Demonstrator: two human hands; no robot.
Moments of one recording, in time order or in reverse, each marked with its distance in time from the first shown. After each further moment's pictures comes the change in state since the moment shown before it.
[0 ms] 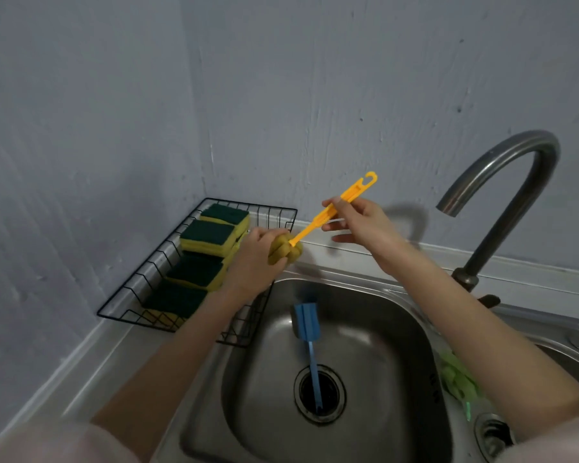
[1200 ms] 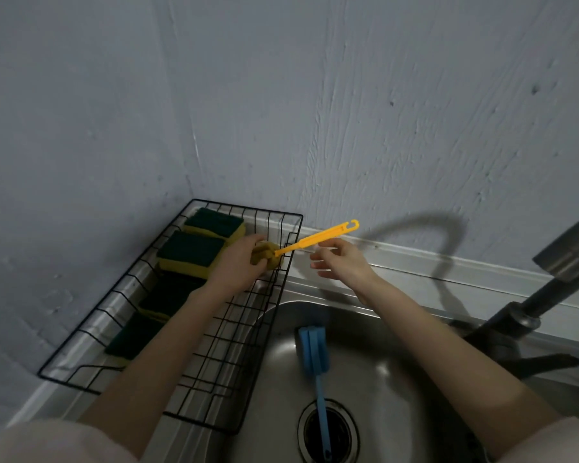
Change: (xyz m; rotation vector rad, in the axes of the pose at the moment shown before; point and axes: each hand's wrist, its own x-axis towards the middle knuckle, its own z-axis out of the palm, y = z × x) left_hand 0.085 -0.071 0.030 -0.036 -0.156 -0.214; right_hand 0.103 0.098 0.027 -0.021 -0.020 0.295
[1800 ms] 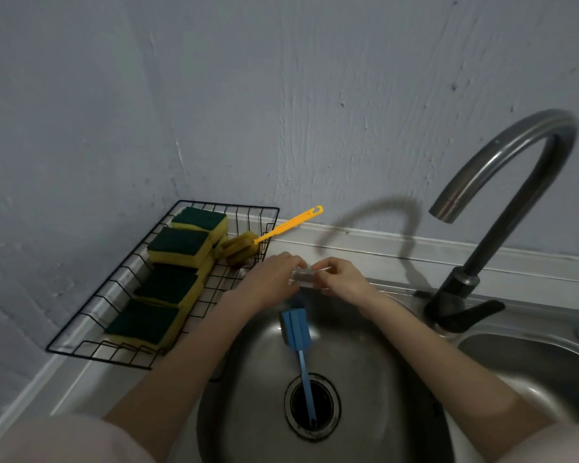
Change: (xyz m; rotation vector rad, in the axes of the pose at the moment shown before) left_hand -0.052 0.071 0.039 0.326 -0.298 0.240; right_hand -0.054 0.043 -0.032 -0.220 0.038 0.018
